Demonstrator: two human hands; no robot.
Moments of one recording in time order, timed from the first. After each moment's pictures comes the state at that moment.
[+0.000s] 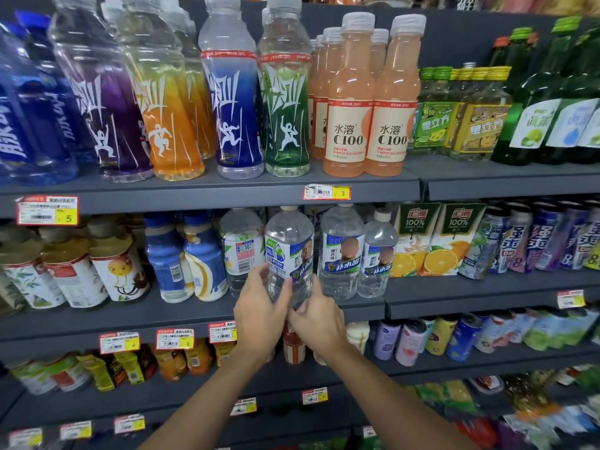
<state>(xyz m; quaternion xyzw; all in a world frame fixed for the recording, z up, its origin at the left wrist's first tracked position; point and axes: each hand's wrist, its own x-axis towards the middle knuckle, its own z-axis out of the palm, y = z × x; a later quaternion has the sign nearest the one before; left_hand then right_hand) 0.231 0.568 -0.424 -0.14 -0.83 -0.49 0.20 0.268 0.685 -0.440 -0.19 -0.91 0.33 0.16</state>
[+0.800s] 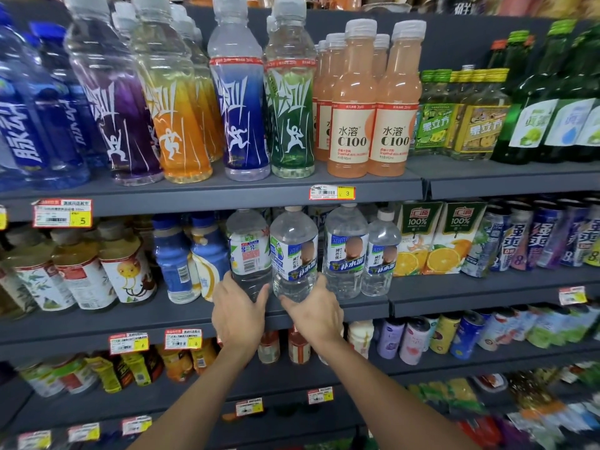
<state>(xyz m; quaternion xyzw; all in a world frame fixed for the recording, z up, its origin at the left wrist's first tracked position) 0.211 0.538 -0.427 -0.01 -0.91 -0.36 0.19 0.259 0.661 -0.426 -0.30 -0.87 0.33 0.20</state>
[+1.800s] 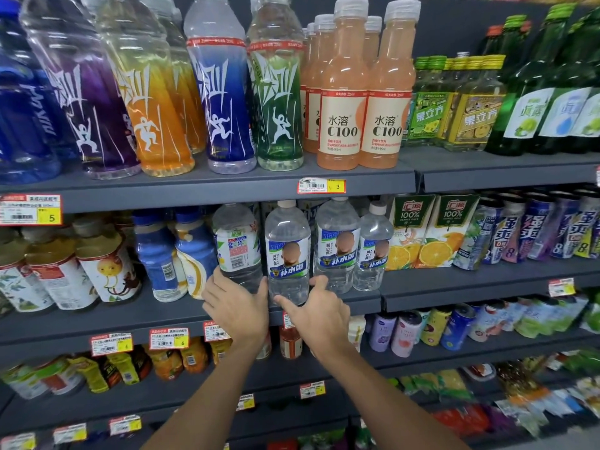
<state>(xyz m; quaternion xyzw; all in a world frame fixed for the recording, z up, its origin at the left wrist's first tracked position) 0.190 0.576 -0.455 0.07 -0.90 -0.33 0.27 0.271 0.683 -0.442 -0.26 -0.91 0.23 0.23</state>
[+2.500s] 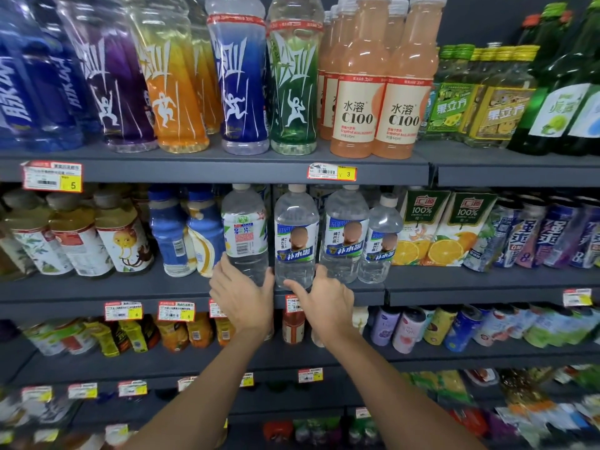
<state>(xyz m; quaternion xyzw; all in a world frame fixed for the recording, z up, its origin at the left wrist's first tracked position) 0.214 0.570 -0.458 0.06 -0.89 -0.35 0.29 0.273 0.694 -0.440 -0.21 -0.95 0.13 0.21</state>
